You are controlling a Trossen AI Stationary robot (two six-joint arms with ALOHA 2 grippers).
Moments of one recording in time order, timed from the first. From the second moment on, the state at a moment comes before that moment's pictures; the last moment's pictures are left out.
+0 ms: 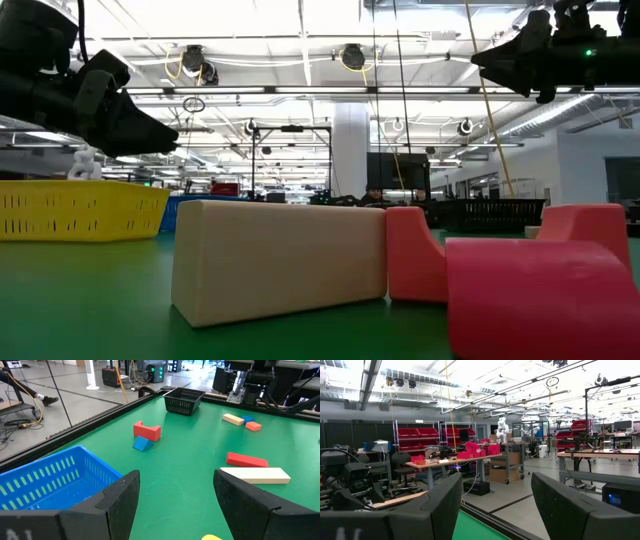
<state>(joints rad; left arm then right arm) -0.02 0.47 0.01 0.24 -0.39 -0.16 0.03 0.43 0.02 0.79 0.68 -0.17</state>
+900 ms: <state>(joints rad) -0.02 0.47 0.01 0.24 -0.39 -0.16 0.03 0.43 0.02 0.80 0.68 -0.17</state>
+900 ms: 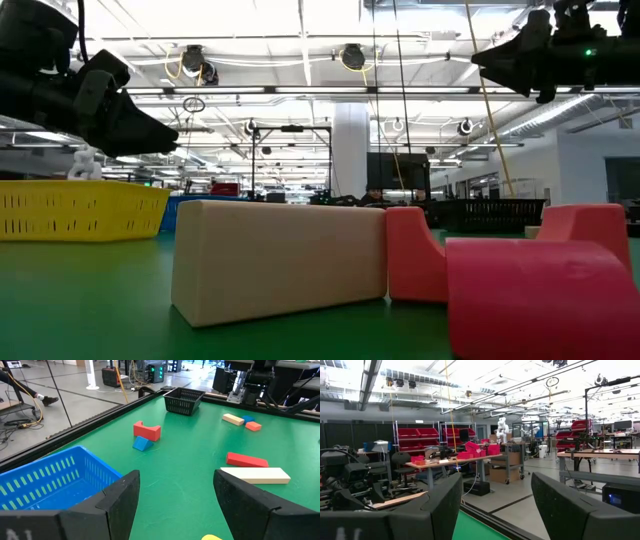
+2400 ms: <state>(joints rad) -0.02 0.47 0.01 0.24 -0.39 -0.16 0.01 0.68 0.51 0.04 0.76 0.12</state>
